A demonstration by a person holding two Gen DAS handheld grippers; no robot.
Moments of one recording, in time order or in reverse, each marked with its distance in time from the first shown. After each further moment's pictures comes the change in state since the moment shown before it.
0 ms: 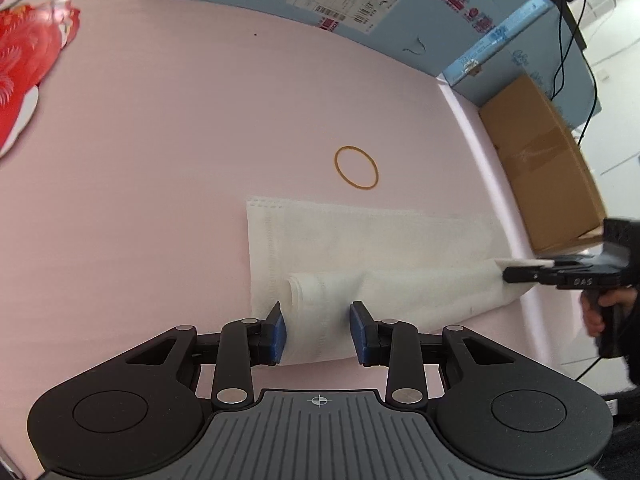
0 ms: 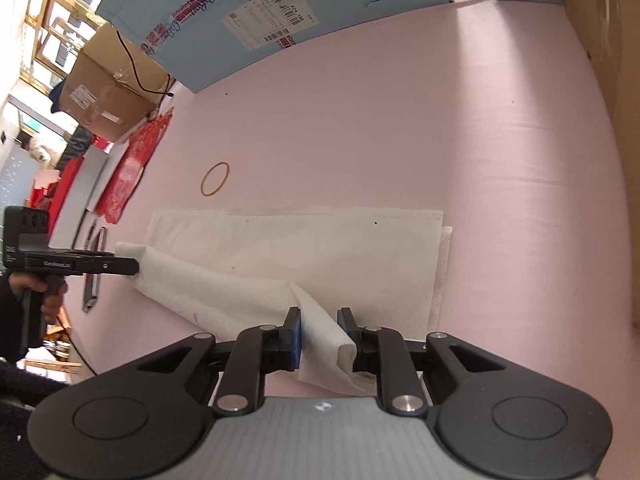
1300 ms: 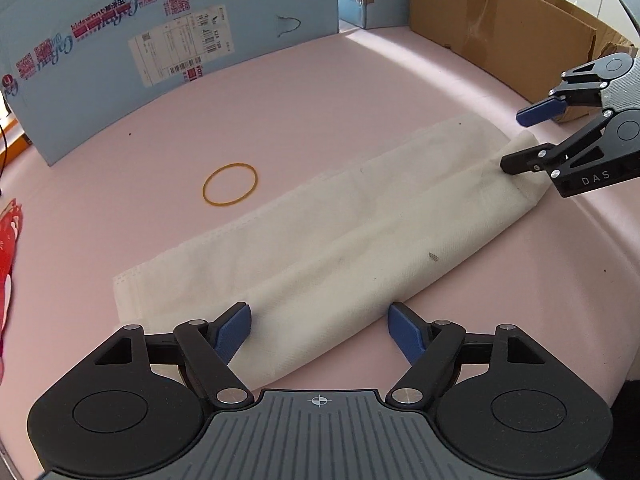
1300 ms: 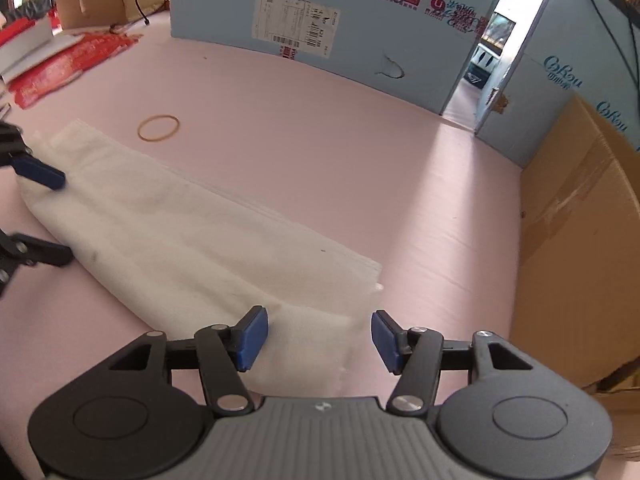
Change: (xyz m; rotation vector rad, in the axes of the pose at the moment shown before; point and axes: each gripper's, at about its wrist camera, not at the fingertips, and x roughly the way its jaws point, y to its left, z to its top) left arm 0.045 -0.143 -0.028 0.455 -0.086 0.286; right arm 0.012 0.052 -0.030 -0.413 -0.138 -0.554
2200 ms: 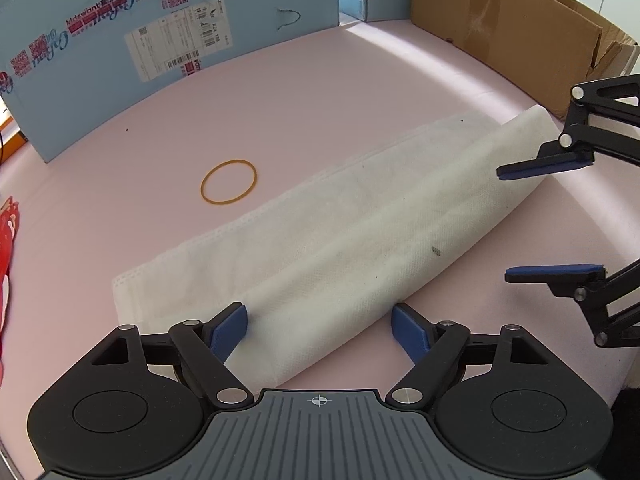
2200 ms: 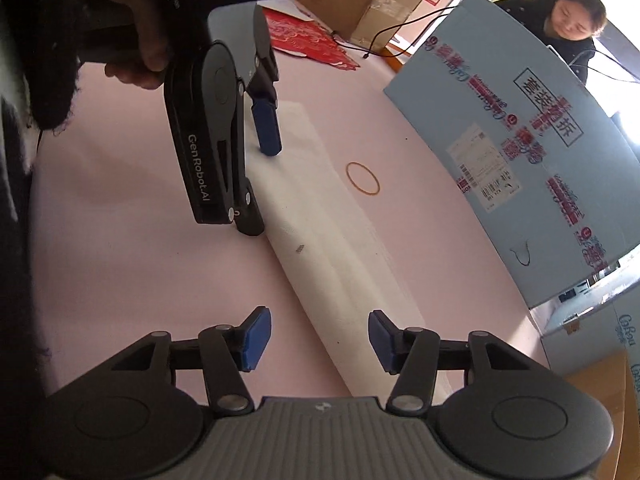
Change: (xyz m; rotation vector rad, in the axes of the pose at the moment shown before) left arm 0.001 -0.003 0.006 0.001 0.025 -0.008; right arm -0.032 0.127 -0.040 -0.683 -0.231 0.110
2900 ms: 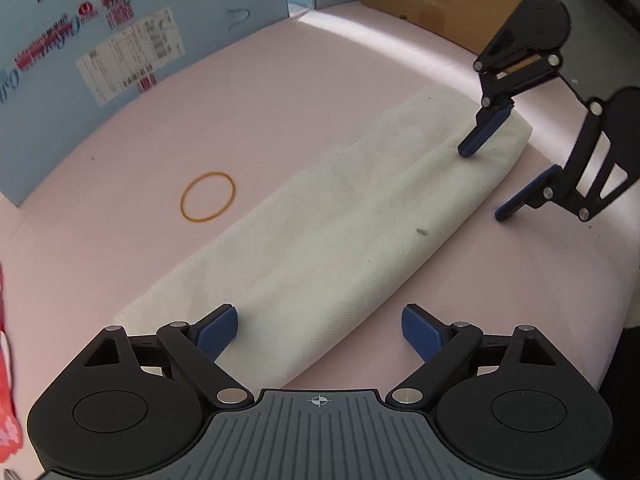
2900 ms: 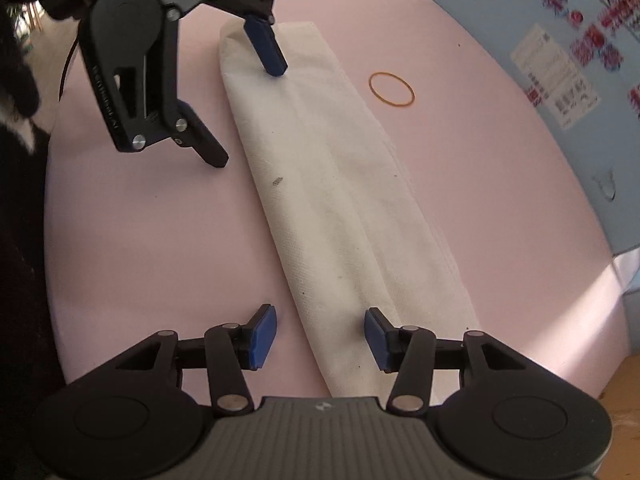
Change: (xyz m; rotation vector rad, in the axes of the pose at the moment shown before) left arm -0.013 0.001 0.005 0.261 -0.039 -0.068; right arm 0.044 -0.089 -0.004 0.107 0.228 0.409
